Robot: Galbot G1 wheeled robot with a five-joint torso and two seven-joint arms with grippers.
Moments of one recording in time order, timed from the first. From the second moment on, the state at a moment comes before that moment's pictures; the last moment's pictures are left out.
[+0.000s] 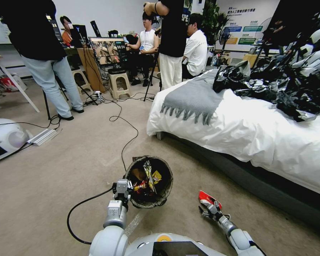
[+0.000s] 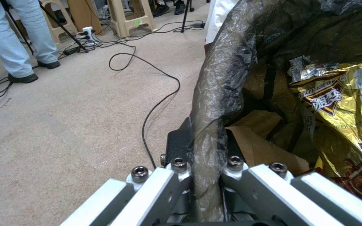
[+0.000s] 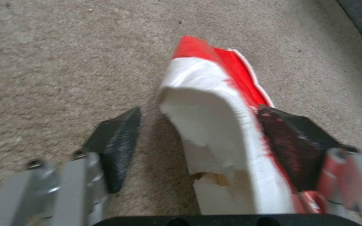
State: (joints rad) left arm 1.76 -1.47 -0.35 -2.32 0.11 0.30 -0.21; right arm -1.41 1.25 0.61 1.16 -0.29 0.39 -0.31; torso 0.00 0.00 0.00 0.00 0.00
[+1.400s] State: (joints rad) left arm 1.77 -1.47 -0.34 -2.32 0.11 0.30 -0.21; right arm -1.46 1.26 0.56 1.60 -0.02 0.47 -0.27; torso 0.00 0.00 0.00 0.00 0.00
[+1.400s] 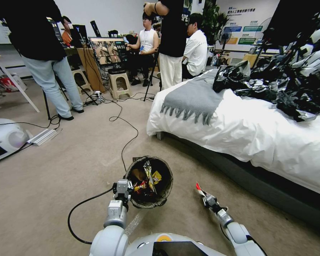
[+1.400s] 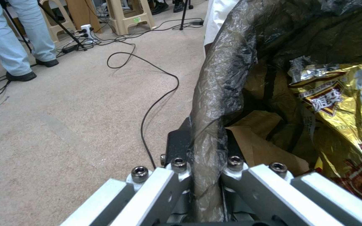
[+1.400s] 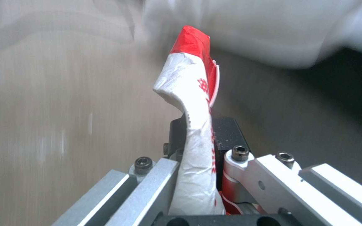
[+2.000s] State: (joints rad) left arm 1.76 -1.46 -0.34 -2.31 0.11 0.30 -0.21; right arm -1.49 1.20 0.36 2.13 0.20 0.46 -0.41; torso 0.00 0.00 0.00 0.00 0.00
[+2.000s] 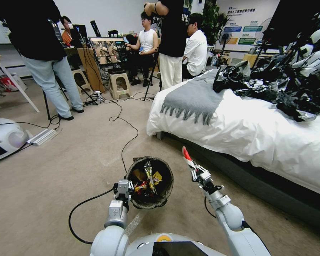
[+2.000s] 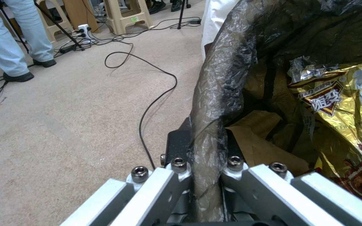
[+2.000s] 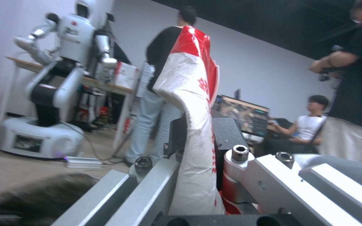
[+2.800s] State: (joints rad) left arm 1.77 -1.46 -0.32 -2.30 0.12 0.30 -0.21; right arm -1.41 1.20 0.16 1.96 0.11 0.39 -0.36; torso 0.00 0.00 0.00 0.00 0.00
